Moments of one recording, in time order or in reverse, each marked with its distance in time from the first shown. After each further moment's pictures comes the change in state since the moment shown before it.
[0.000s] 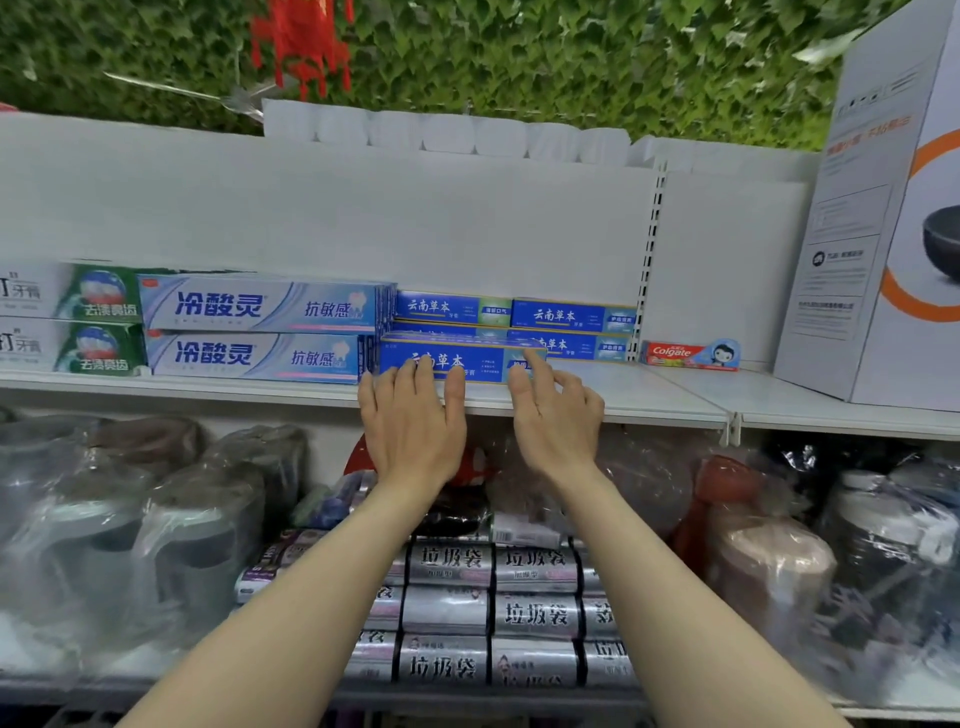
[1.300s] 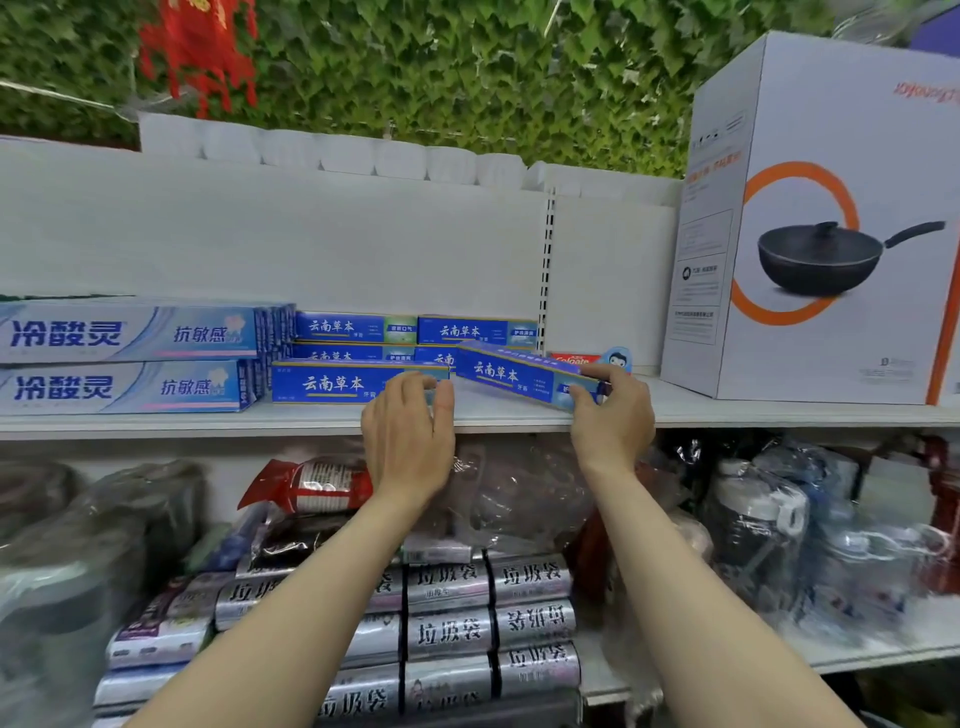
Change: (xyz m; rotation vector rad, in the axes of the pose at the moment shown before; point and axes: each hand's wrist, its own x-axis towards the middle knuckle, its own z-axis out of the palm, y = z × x) left_hand -0.012 0.093 0.022 -0.497 0.039 0.094; right_hand 0.015 0.106 -0.096 0.143 0.554 0.323
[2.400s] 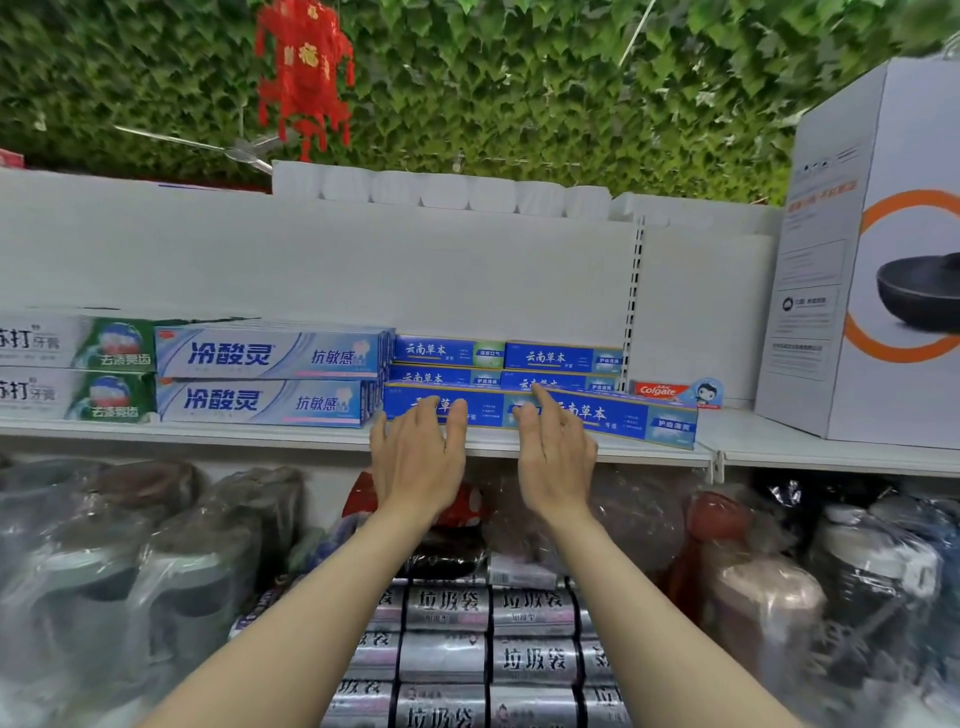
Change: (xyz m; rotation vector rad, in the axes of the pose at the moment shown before) left_hand 0.017 -0.053 -0.081 0.259 -0.139 -0.113; right_hand -0.098 -0.069 0.085 0.045 -0.418 -0.244
